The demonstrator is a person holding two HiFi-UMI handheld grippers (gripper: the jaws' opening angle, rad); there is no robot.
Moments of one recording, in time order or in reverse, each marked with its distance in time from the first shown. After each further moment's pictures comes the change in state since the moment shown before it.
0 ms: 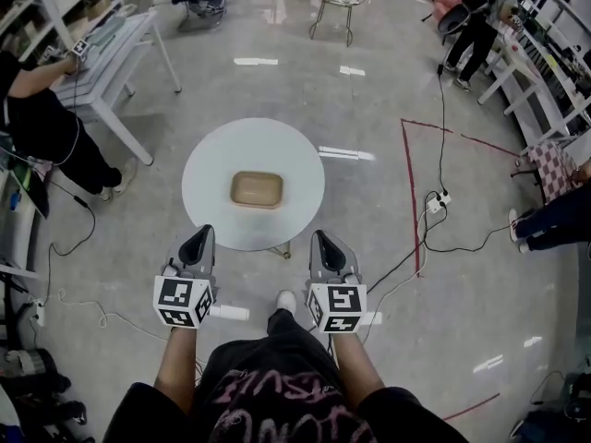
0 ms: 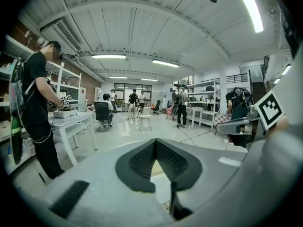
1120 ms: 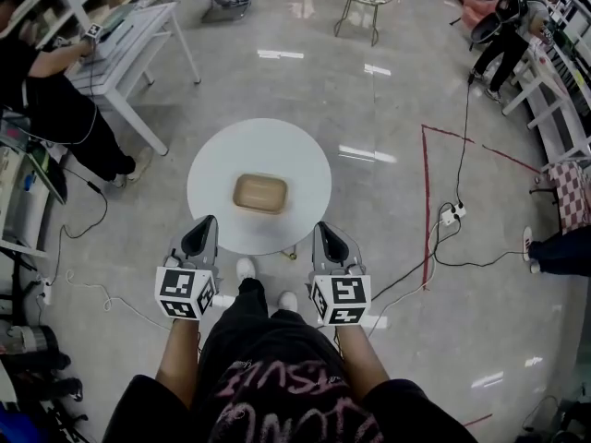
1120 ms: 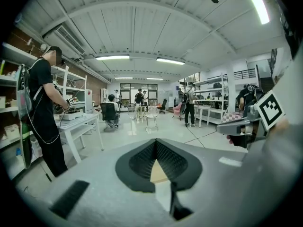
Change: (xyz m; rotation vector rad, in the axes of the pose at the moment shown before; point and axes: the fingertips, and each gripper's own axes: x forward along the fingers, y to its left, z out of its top) left arm 0.038 -0.004 0.021 0.000 0.012 0.096; right arm 0.044 -0.031 0.017 -0.006 0.008 0.126
